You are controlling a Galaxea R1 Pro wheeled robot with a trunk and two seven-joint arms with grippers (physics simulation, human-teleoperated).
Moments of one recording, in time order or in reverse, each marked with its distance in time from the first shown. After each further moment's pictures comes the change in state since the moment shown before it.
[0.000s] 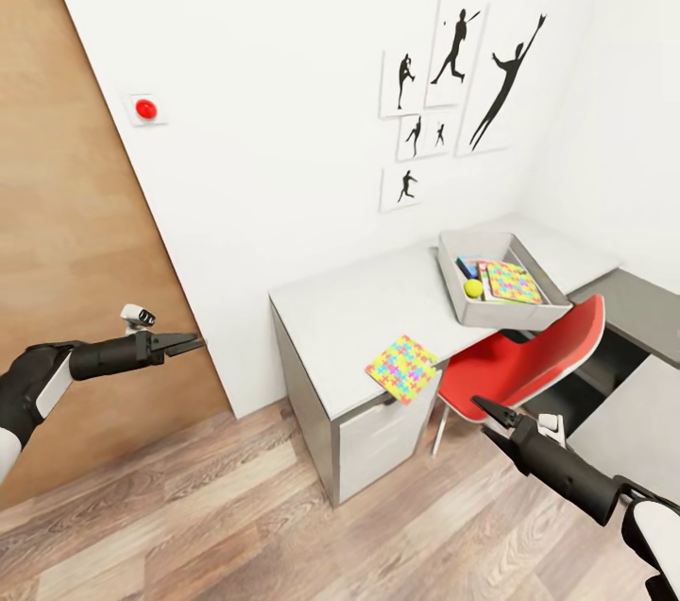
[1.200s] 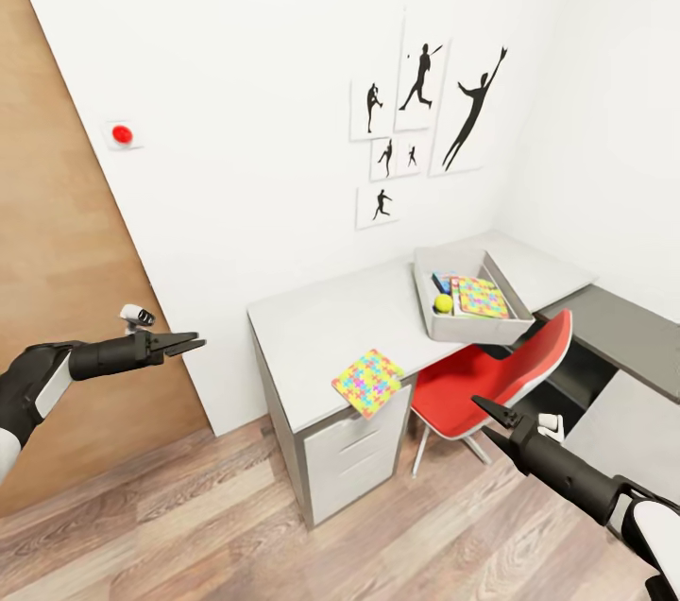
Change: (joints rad) left arm 0.000 0.002 0.000 0.000 0.001 0.000 -0.002; right arm 0.000 0.000 0.001 -0.001 0.000 0.000 0.000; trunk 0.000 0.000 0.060
